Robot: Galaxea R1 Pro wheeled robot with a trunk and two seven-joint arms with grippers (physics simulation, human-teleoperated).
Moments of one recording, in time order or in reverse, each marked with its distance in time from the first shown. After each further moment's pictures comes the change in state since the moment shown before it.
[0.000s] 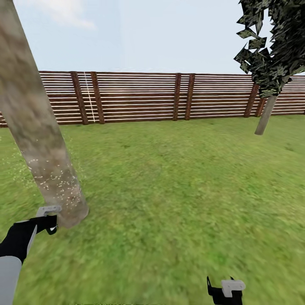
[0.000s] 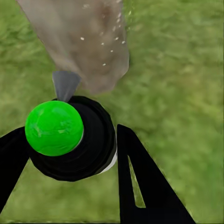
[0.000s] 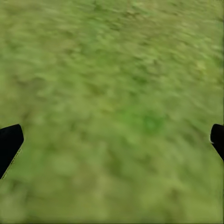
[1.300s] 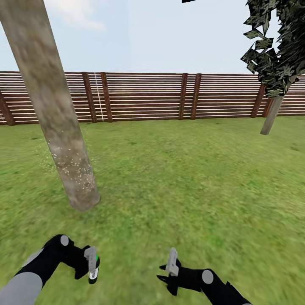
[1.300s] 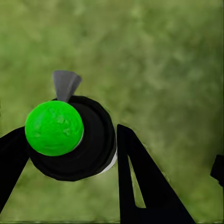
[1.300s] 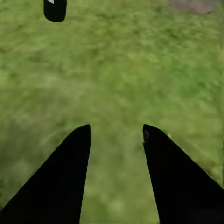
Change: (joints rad) left arm 0.112 -0.085 -0.453 0.023 -0.550 -0.439 -0.917; right arm -0.053 0.035 0.003 -0.504 0.593 0.379 0.877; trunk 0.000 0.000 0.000
